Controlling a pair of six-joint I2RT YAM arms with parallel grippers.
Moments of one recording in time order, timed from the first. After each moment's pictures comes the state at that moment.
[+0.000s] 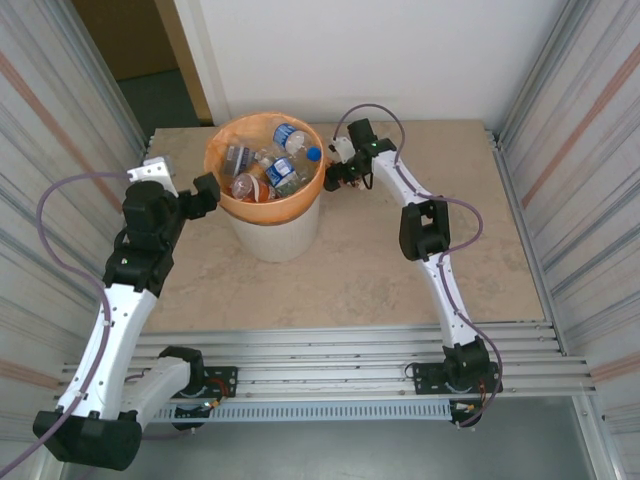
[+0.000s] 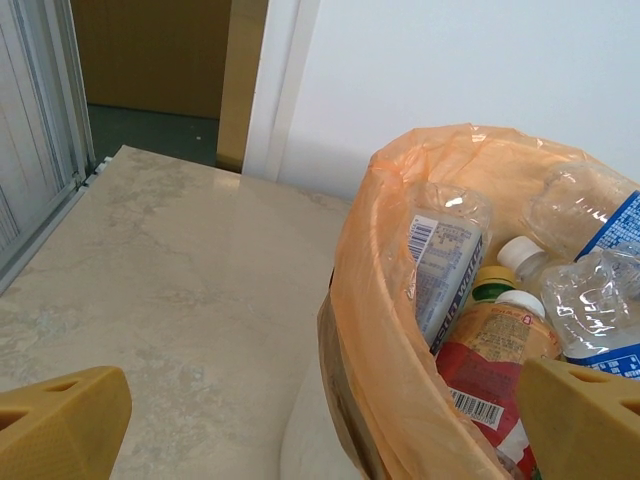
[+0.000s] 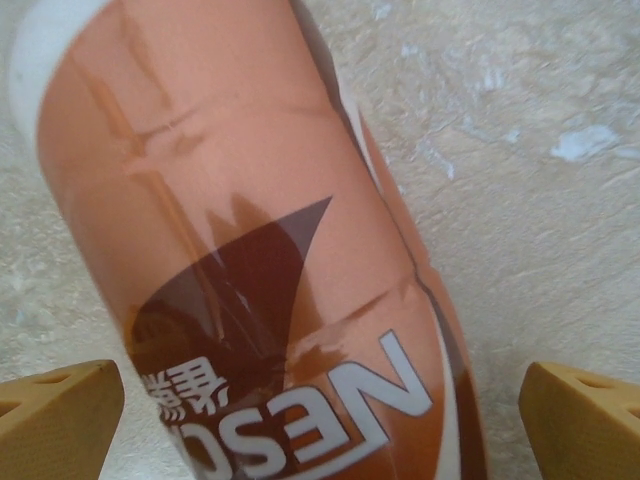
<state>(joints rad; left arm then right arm) -0.16 0.91 1.00 -0.39 -0.15 -0.31 0.36 2.74 2.59 -0.86 -0.23 -0.21</state>
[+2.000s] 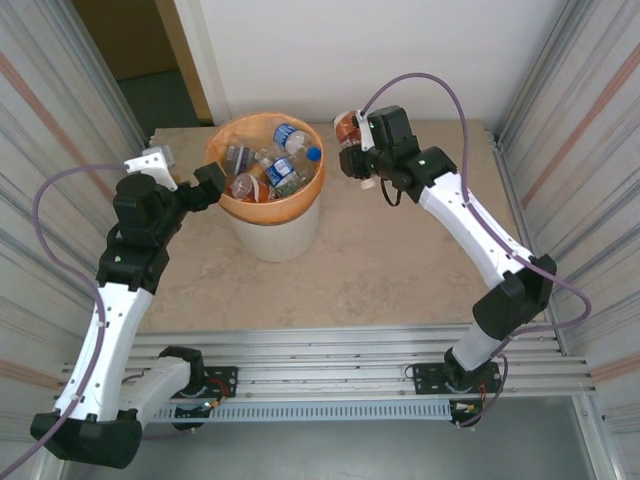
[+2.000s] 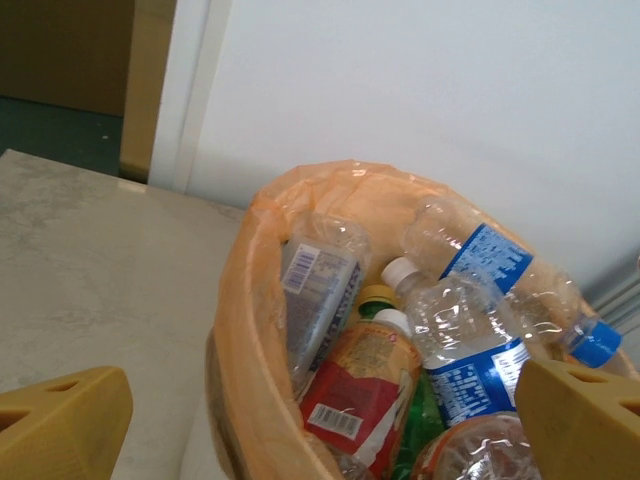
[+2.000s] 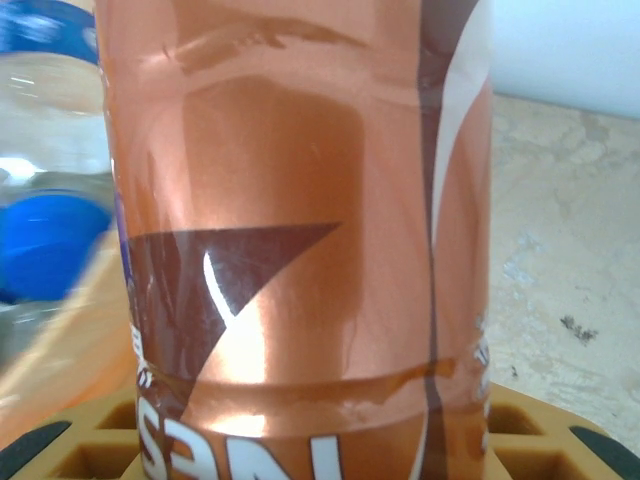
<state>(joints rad) -0.16 0.92 1.07 -0.36 0.03 -0.41 0.55 1.62 1.73 -0.71 0.06 0.17</state>
